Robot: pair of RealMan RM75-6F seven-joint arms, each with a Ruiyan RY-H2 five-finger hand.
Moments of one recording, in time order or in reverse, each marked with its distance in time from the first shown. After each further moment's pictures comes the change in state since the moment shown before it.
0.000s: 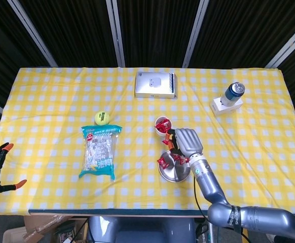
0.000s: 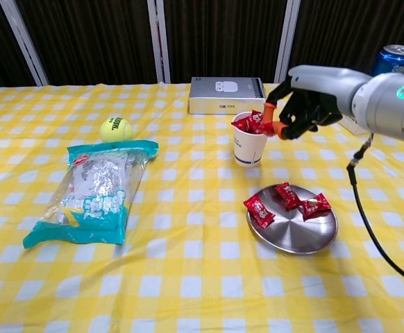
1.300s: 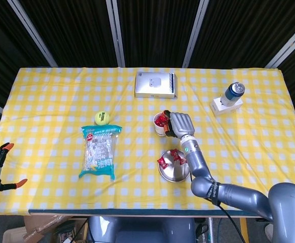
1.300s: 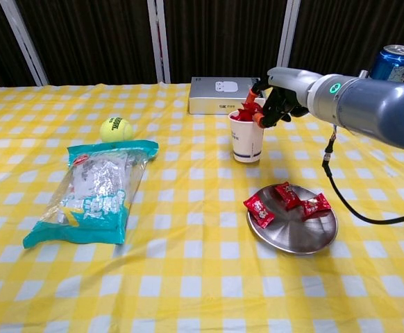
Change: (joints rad) left arm -0.015 0.011 -0.011 -0.019 -0.049 -0.040 -0.001; right arm 0.155 -0.167 0.036 0.422 0.088 -0.144 0.079
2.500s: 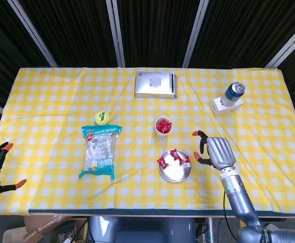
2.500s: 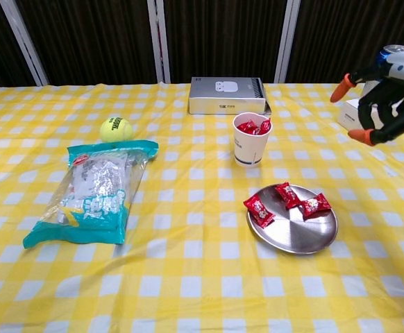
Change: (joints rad) left arm 0.023 -0.025 0.012 0.024 0.073 0.077 0.024; right arm -0.381 0.343 -0.253 -0.540 -0.430 0.342 0.147
